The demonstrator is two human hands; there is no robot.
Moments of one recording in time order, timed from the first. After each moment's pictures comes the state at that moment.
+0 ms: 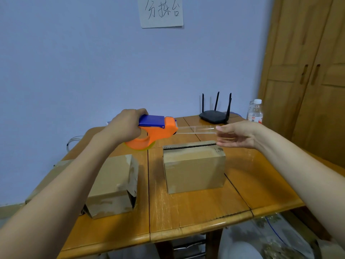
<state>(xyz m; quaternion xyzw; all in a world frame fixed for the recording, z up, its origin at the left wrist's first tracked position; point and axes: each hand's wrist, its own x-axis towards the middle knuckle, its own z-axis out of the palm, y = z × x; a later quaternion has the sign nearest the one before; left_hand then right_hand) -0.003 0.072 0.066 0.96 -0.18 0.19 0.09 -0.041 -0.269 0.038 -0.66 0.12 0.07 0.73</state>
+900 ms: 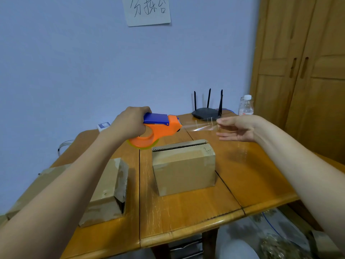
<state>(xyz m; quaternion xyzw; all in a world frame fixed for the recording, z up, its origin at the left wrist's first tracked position) 0.021 0.020 0.068 0.96 -0.19 0.19 0.07 -0.021 -0.314 0.033 -0.64 0.14 0.05 0.75</state>
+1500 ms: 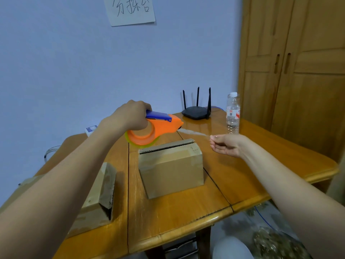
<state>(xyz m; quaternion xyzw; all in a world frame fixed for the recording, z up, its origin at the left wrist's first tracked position) 0.030 -0.033 0.089 0.97 -0.19 0.16 0.00 -0.015 -0.327 -0.032 -0.56 0.18 0.05 0.81</state>
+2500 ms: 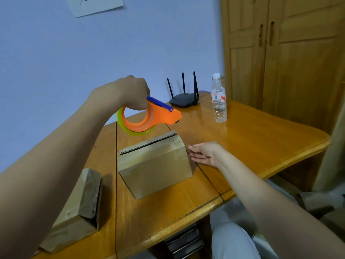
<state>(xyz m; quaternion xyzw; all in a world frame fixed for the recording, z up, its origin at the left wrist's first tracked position) 0.017 -0.128 0.130 0.96 -0.22 0.10 -0.17 -0.005 -0.308 -0.110 -0.55 0.21 0.06 0.81</state>
